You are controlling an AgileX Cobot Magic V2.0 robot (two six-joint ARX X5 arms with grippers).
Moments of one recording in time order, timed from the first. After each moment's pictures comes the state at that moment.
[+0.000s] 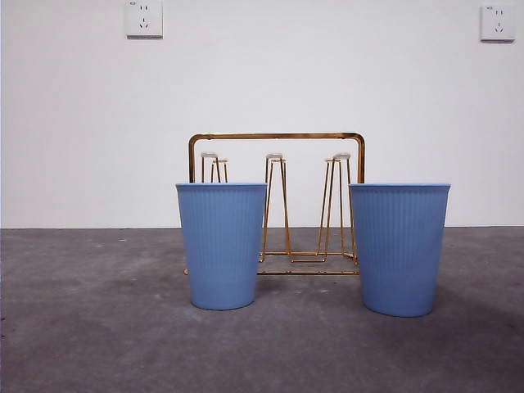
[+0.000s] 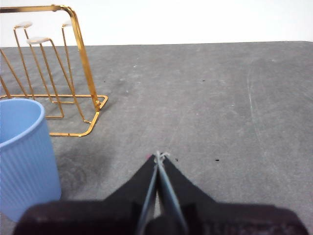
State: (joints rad) left arm -0.07 0.10 0.02 -0.18 0.06 -0.10; right arm 0.10 0.01 0.02 -0.19 -0.01 0.02
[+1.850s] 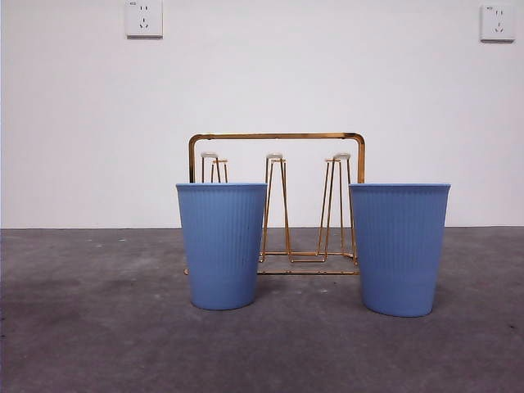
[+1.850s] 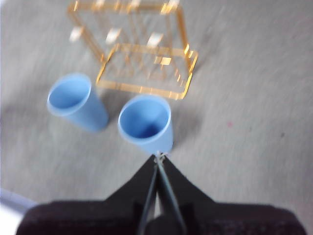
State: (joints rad) left arm -0.07 0.52 0.85 -0.83 0.66 -0.15; right arm 0.10 0.68 1.10 -1.11 -0.34 -0.05
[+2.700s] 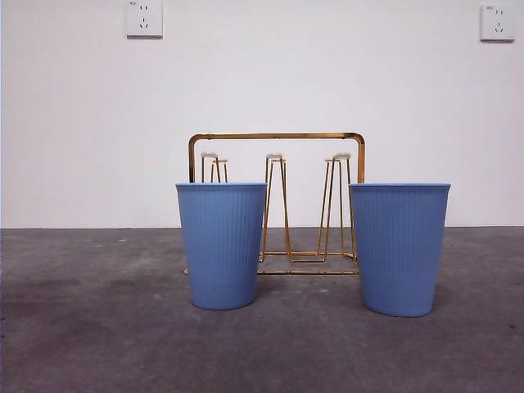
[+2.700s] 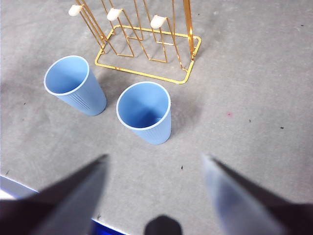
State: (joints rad) left arm -0.07 0.63 0.91 -0.87 0.83 -0.12; right arm 0.10 0.73 1.13 -1.15 -0.34 -0.10
